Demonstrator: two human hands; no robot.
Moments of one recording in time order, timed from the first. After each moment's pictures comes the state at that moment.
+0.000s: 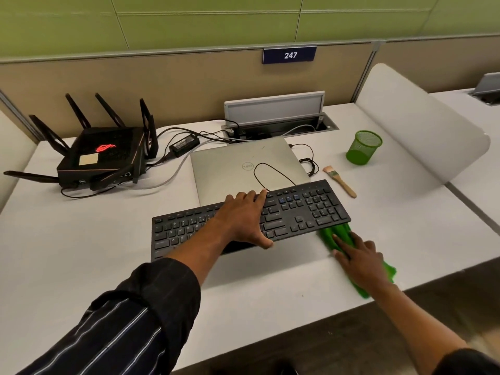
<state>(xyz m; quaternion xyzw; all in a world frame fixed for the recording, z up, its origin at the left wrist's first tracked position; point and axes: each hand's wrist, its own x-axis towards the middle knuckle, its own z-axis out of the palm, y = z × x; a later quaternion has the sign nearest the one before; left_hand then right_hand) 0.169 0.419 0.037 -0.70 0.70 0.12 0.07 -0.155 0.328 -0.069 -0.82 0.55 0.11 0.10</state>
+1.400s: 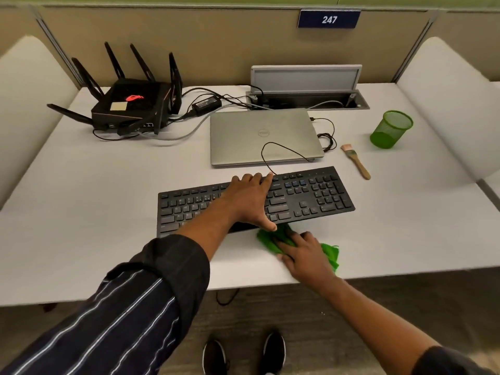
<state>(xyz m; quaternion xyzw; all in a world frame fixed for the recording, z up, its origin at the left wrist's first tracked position) 0.114 0.456 0.021 -0.75 0.64 0.13 0.08 -0.109 0.415 -0.091 -0.96 0.26 -0.01 0.10</state>
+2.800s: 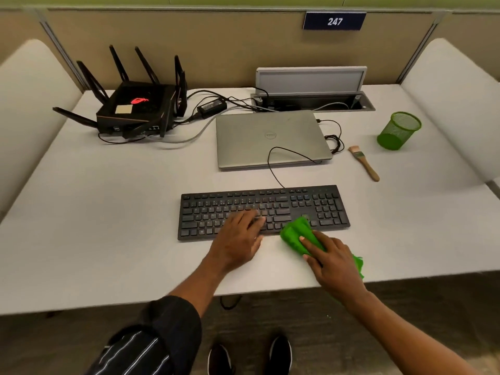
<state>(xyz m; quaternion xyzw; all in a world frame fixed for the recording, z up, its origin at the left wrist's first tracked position) 0.115 0.537 -0.081 -0.73 0.67 -0.02 -0.14 -0.136 0.413 -0.087 -0.94 0.32 -0.07 0.09</state>
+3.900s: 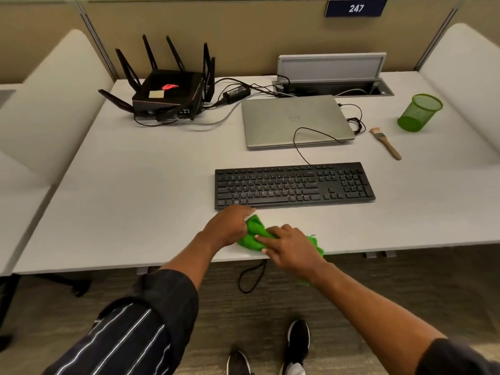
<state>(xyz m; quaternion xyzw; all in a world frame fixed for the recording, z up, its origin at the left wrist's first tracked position) 0.157 0.630 -0.046 -0.78 0.53 0.28 -0.18 -0.035 0.537 -0.070 -0.98 0.15 0.00 0.12</state>
